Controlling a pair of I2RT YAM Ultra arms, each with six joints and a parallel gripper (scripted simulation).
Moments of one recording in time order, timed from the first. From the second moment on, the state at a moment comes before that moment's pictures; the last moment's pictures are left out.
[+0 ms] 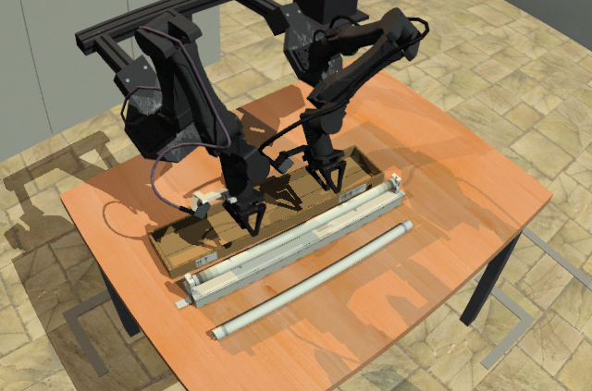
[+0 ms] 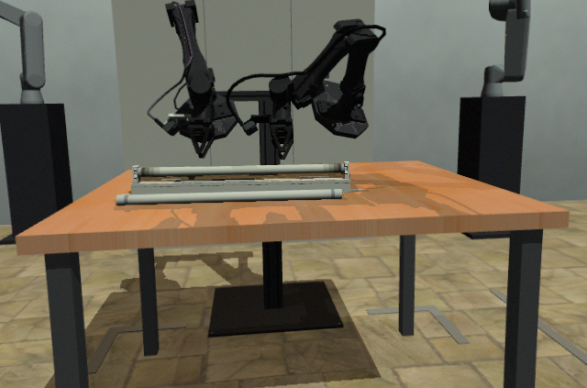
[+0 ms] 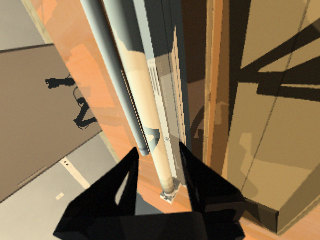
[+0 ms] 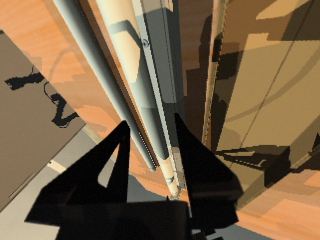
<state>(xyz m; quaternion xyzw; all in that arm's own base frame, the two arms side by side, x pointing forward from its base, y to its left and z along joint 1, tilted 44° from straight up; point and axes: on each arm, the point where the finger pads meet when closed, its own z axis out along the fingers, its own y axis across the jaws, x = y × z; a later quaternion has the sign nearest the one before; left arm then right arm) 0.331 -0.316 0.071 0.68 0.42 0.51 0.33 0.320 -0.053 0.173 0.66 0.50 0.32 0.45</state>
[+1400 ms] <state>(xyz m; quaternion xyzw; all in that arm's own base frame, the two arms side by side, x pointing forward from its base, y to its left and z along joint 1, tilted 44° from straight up) 0.334 -0.311 0.097 0.65 0.46 0.49 0.37 0.326 -0.051 0.182 0.64 0.53 0.31 0.47</state>
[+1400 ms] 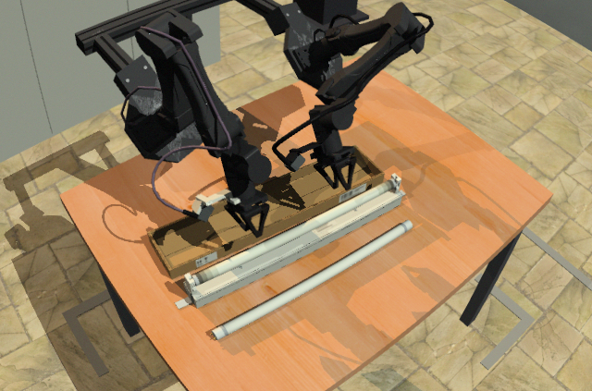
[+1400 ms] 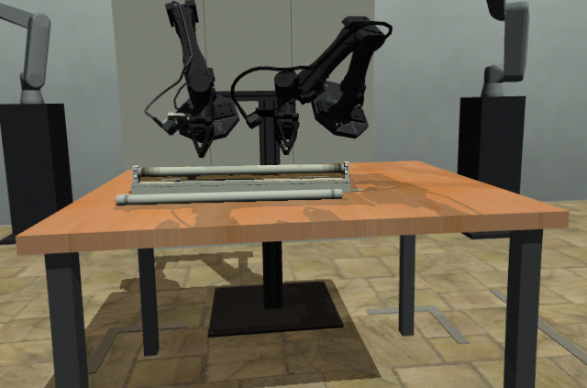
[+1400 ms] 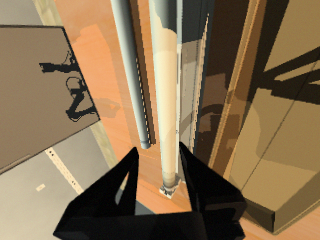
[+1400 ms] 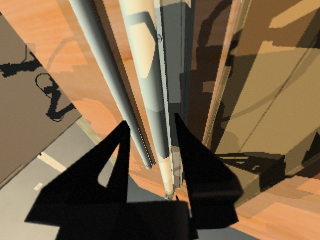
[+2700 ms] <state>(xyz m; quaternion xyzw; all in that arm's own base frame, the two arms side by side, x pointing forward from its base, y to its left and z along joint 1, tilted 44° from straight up) 0.418 -0.070 0.338 0.12 0.74 0.09 0.65 0.379 -0.010 0.355 0.14 0.73 0.09 0.67</state>
